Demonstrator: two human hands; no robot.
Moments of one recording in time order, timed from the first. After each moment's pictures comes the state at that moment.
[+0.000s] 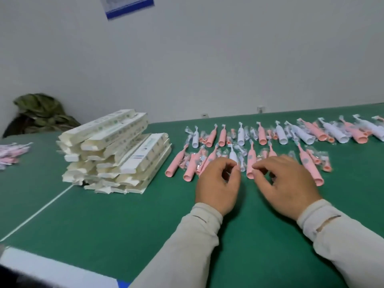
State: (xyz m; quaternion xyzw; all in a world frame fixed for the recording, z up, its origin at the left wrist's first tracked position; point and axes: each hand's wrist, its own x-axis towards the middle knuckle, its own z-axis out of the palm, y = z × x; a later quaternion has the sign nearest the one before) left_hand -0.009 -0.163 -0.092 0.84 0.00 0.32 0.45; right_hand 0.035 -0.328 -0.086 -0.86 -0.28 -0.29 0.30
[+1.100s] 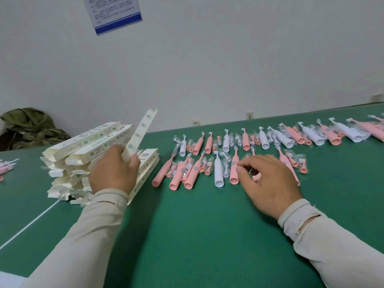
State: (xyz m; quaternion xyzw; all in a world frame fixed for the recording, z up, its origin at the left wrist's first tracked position) left_hand -0.042 -0.020 -0.009 0.86 0.29 0.41 0.08; right_hand 0.024 -0.331 -0.065 -0.83 -0.26 -0.29 0.40
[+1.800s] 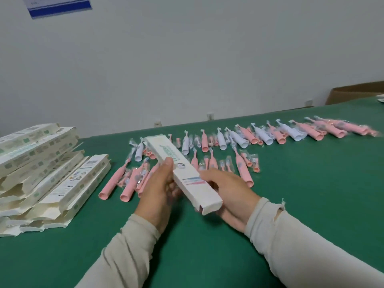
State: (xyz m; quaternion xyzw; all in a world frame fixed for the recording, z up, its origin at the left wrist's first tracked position) left_hand 0.007 -0.179 -0.065 0.55 0.00 0.10 0.83; right_hand 0.024 -0.330 -0.062 -0.55 -0.09 0.21 0.81
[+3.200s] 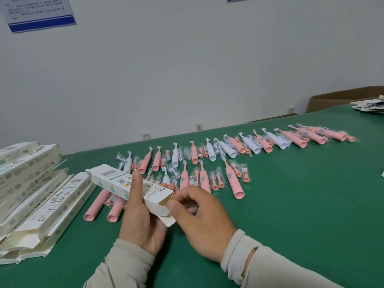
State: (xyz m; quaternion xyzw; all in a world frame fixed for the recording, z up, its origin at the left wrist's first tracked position) left_hand 0.012 -0.175 -0.068 0.37 0.05 0.08 0.92; right_hand 0.001 -0.307 -0.077 -0.76 -0.20 -0.06 0.61
